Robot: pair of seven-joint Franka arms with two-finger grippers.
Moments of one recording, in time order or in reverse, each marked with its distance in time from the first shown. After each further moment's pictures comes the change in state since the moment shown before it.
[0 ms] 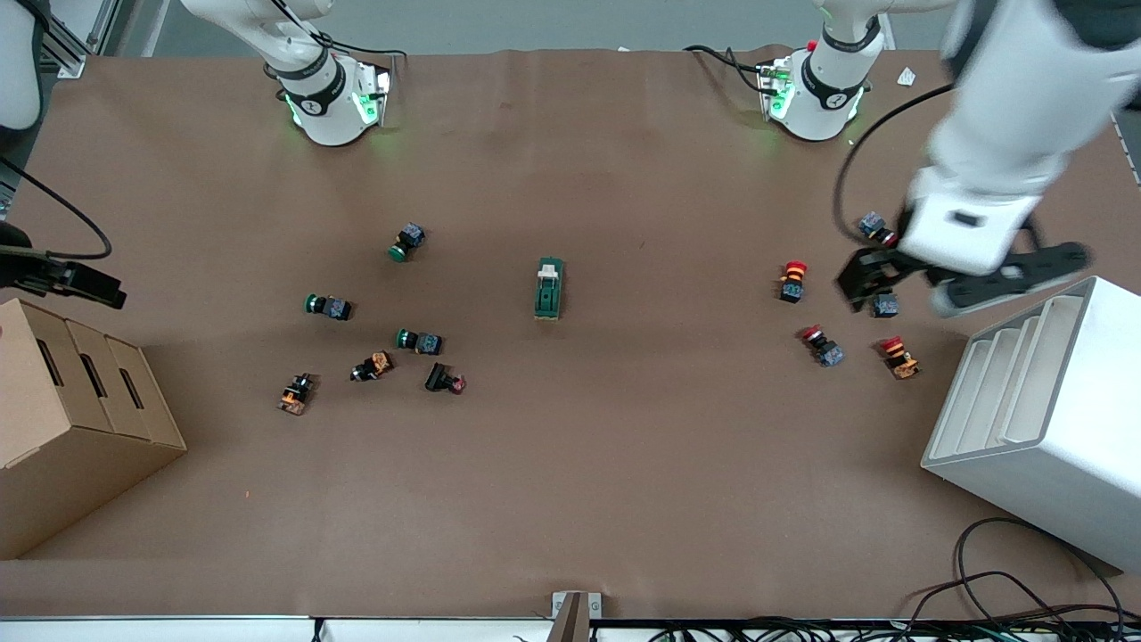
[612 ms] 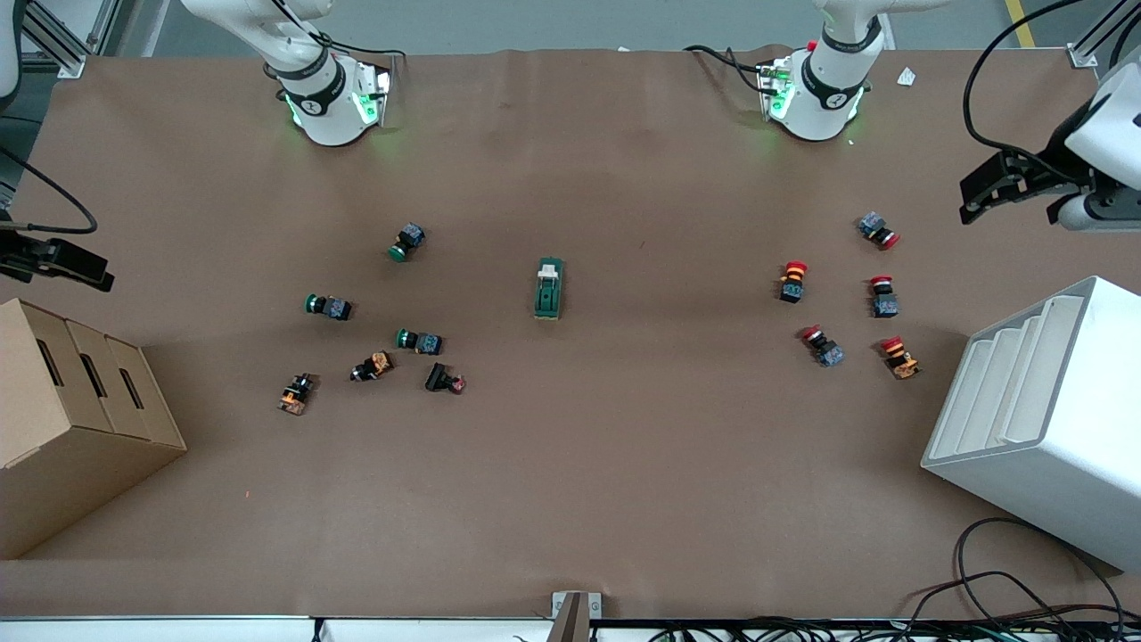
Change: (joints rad) left arm 0.038 -0.195 0.168 -0.147 -0.139 -0.145 0.476; right arm -0.008 -0.024 0.002 0.020 0.000 -0.021 -0.054
